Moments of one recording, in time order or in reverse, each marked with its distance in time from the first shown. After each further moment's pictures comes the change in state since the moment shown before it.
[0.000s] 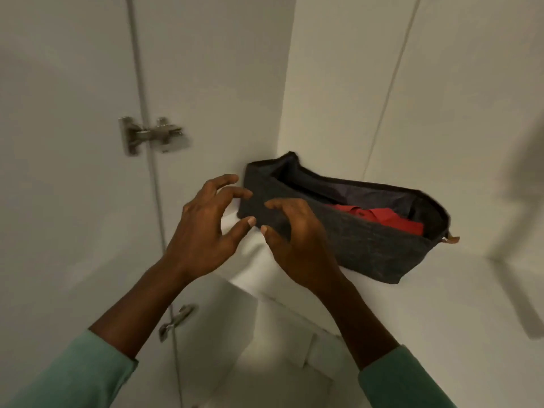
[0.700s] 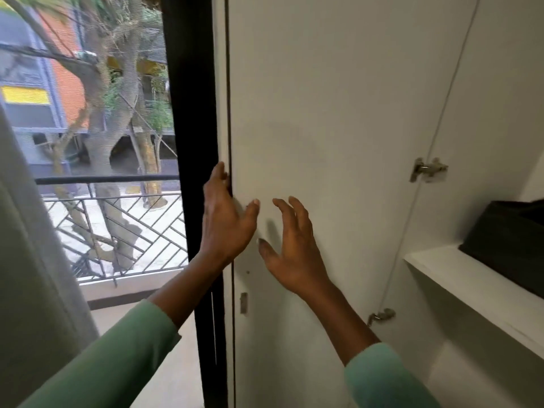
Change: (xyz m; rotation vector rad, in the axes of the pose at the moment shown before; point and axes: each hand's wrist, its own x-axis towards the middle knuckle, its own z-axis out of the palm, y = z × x) left_hand -0.241 0.023 -0.379 0.383 0.646 -0.503; right_hand -0.097 -0.400 0.189 0.437 -0.397 -0.281
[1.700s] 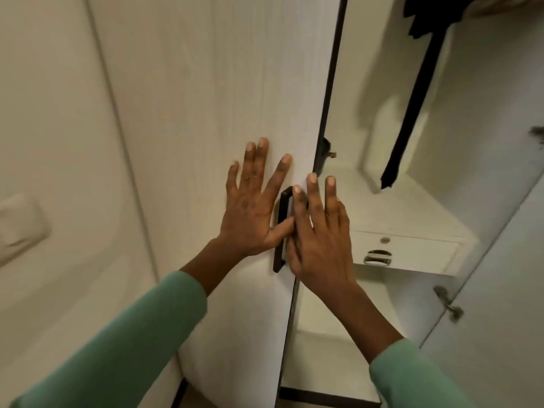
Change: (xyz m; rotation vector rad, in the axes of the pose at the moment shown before) left_hand -0.174 0.204 0.215 -0.571 -0.546 1.004; right_hand -0.255 0.005 -0.205 -1.423 0.465 0.502
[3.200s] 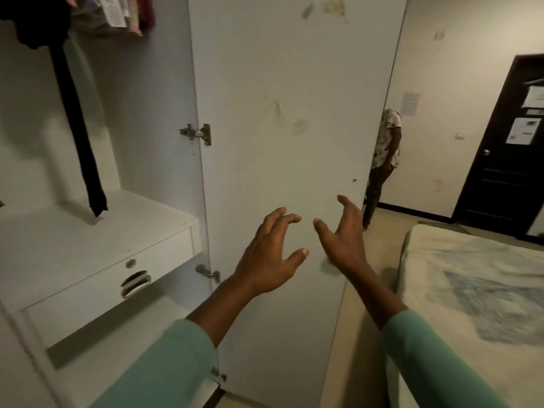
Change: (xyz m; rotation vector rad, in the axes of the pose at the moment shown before) left_hand 0.024 0.386 0.066 -1.268 -0.597 0.464; right_hand -0.195 0.159 -0.308 -0.287 0.346 1.254
